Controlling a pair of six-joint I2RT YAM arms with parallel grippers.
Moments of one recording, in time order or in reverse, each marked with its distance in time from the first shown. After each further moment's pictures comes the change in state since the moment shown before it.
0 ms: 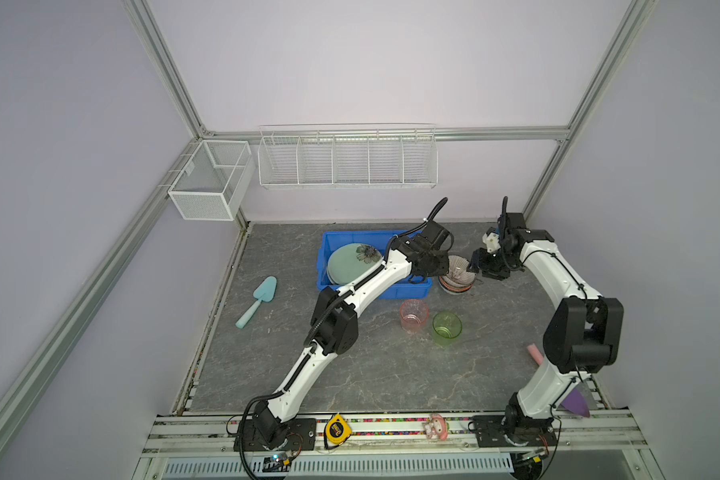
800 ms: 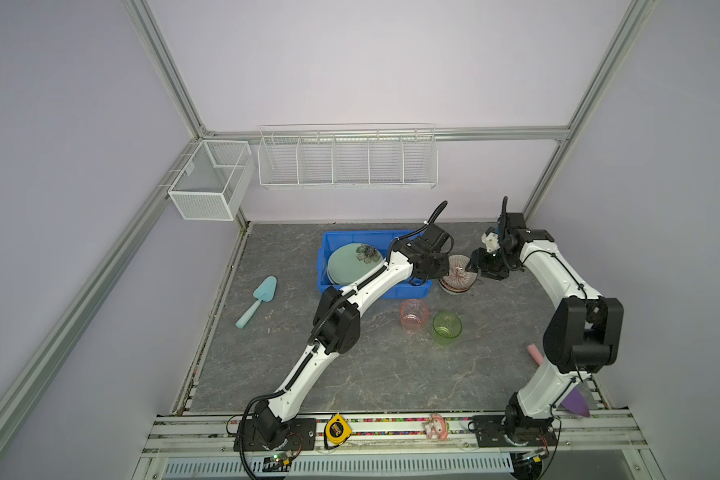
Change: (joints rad) left arm 0.001 0.034 0.000 0.020 0.031 0.003; right arm 0.000 0.000 0.000 0.000 -0.026 0.000
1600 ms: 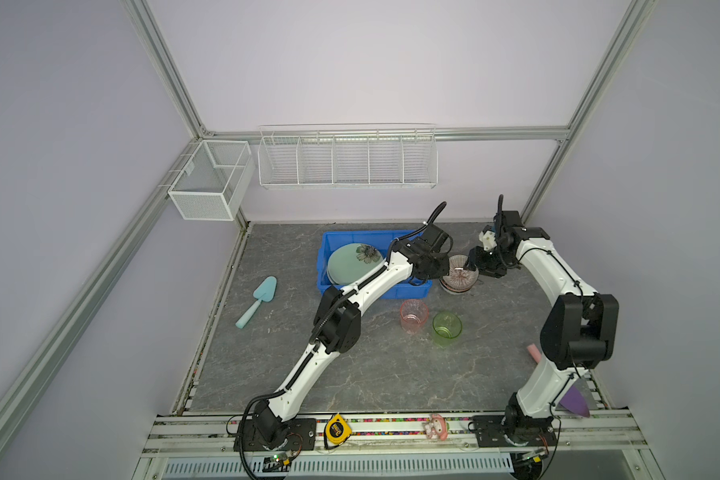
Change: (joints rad) left arm 0.005 0.013 0.001 0.026 0.033 -0.023; right arm 0.021 0.037 0.034 -0.001 0.035 0.000
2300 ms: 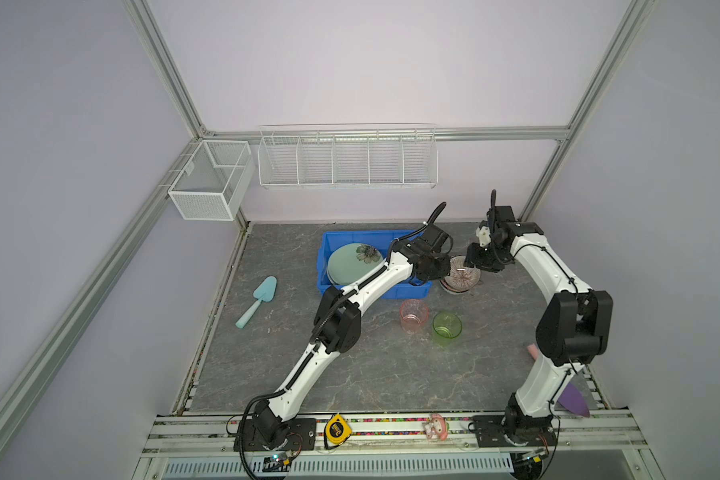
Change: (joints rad) left arm 0.001 0.000 0.000 0.006 0.038 -0.016; right arm 0.047 0.038 0.081 -0.027 0.114 -0.012
